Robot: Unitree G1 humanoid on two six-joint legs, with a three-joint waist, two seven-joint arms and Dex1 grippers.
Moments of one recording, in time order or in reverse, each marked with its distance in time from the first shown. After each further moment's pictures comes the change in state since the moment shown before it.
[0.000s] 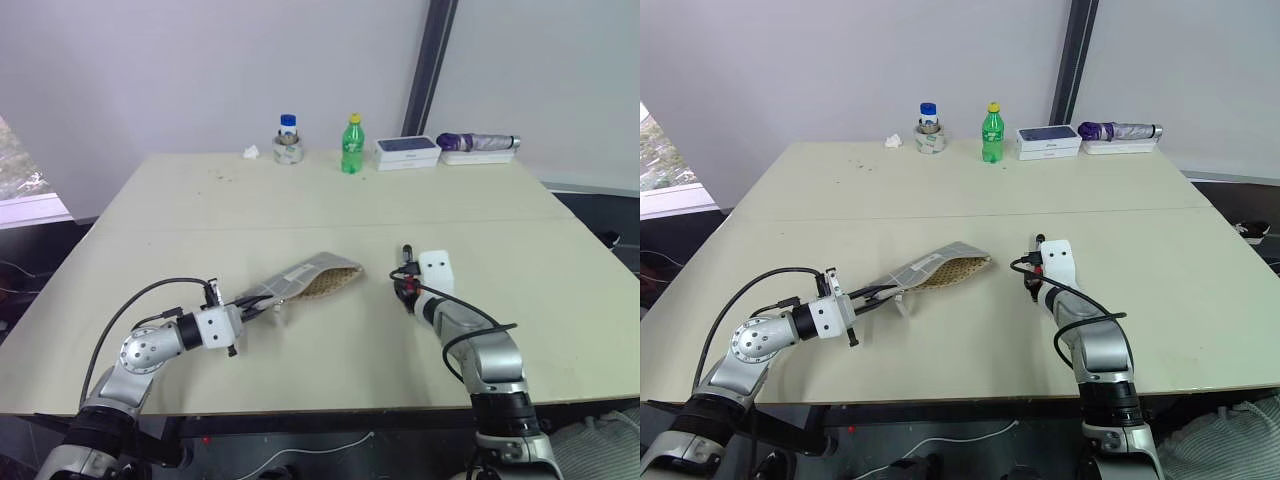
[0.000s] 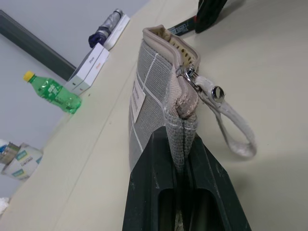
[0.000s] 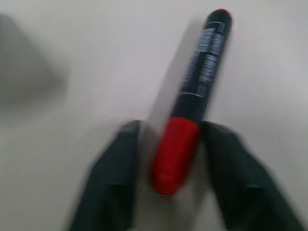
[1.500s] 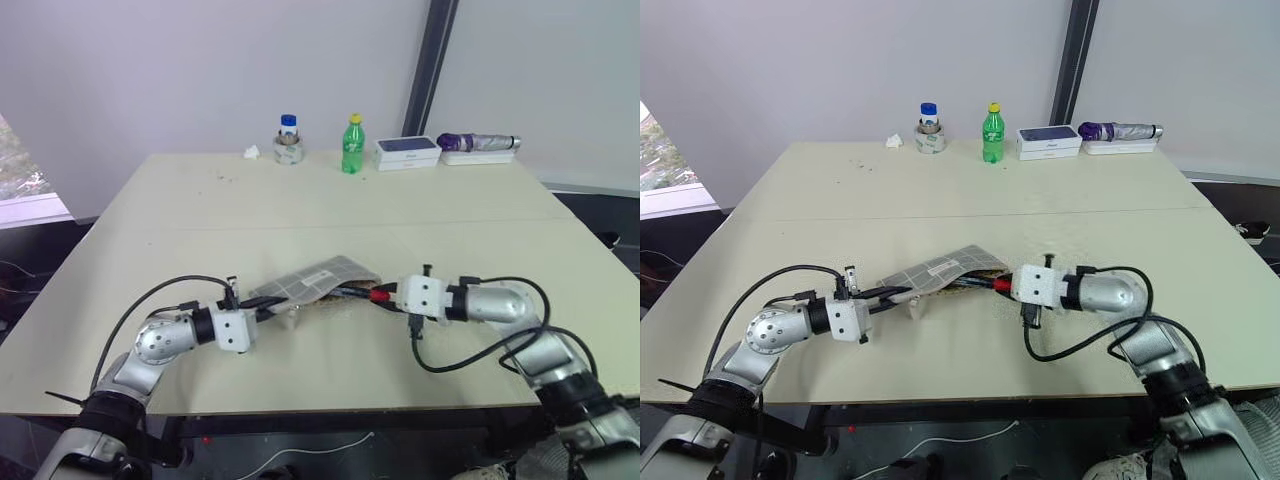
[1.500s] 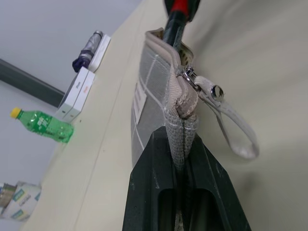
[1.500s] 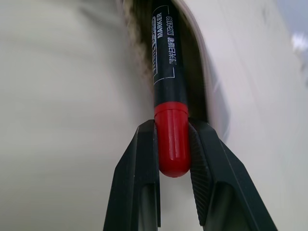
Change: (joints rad) left arm -0.082 0.002 -0.073 0.020 0.086 -0.083 -0.004; right arm -0.105 -0.468 0.343 0.162 -0.203 -1.017 0.810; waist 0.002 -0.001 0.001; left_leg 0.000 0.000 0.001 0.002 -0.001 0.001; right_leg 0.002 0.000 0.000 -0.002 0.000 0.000
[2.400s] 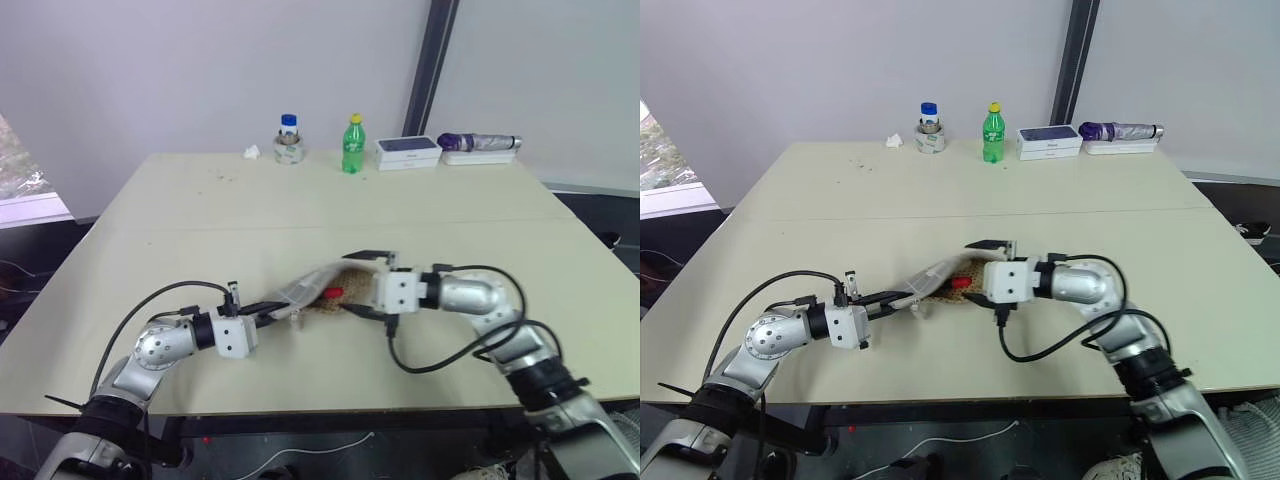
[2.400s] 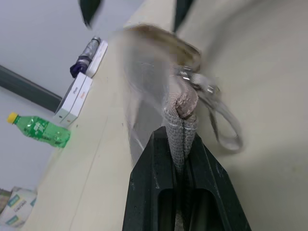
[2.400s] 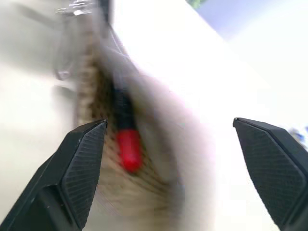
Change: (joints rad) left arm 0.050 0.001 -0.003 -0.019 -0.013 -0.017 0.011; right arm 0.043 0.051 -0.062 -0.158 0.076 0.015 -0.042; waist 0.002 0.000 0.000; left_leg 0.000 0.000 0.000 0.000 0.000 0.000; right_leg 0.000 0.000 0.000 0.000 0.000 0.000
